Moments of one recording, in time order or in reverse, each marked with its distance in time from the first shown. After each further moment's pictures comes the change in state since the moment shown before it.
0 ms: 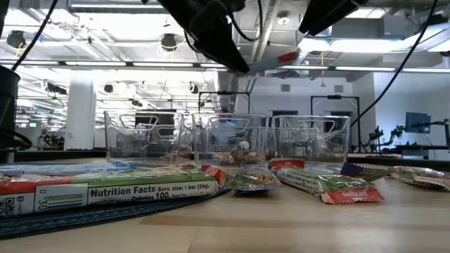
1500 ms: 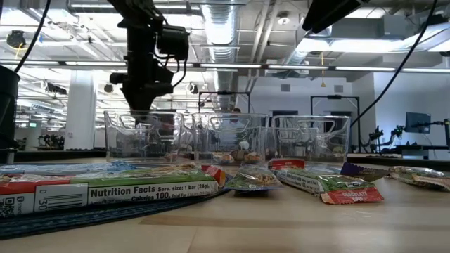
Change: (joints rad) left arm 0.486 -0.103 -0.119 -0.687 -0.187 -0.612; right arm 0.025 0.000 0.000 -0.024 0.022 0.026
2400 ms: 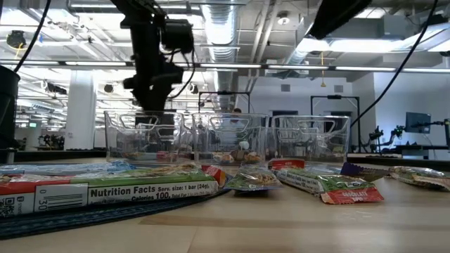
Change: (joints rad) left arm -0.050 0.000 0.008 0.110 0.161 0.127; right arm -0.002 -0.001 -0.016 0.020 -0.130 -0.066
